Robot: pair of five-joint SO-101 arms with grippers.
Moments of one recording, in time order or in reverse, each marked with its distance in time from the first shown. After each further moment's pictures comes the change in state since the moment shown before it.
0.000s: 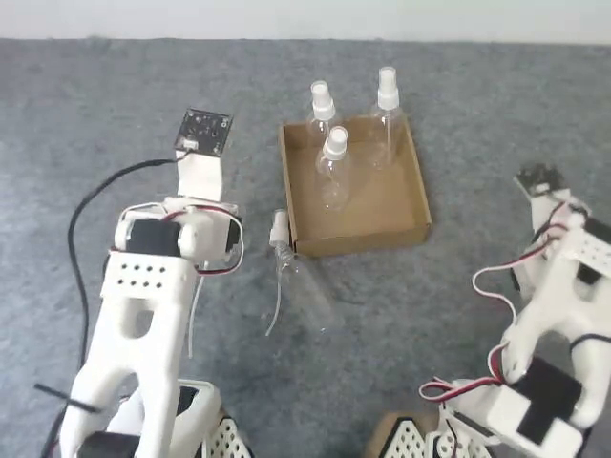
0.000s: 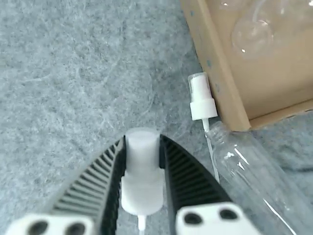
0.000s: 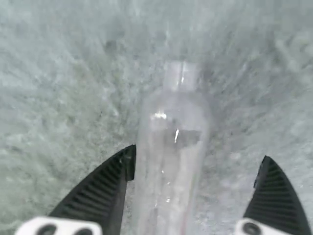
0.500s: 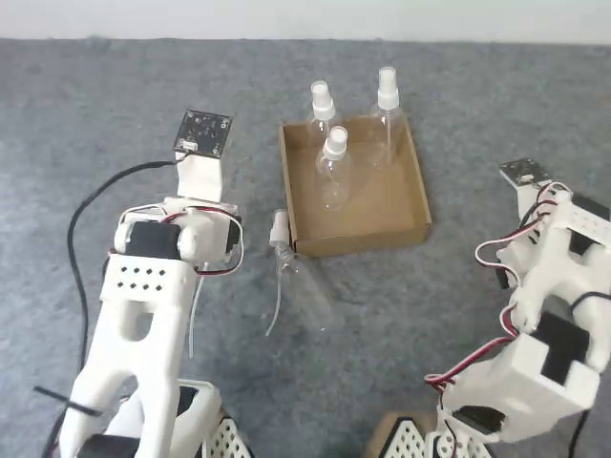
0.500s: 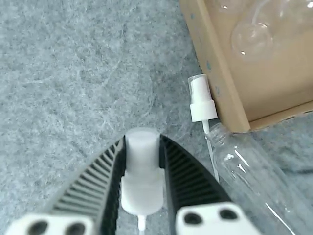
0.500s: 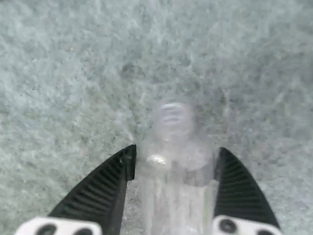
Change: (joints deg) left arm 0.0 -0.7 0.7 -0.6 0.0; right arm -3.0 15.3 -8.7 2.5 -2.4
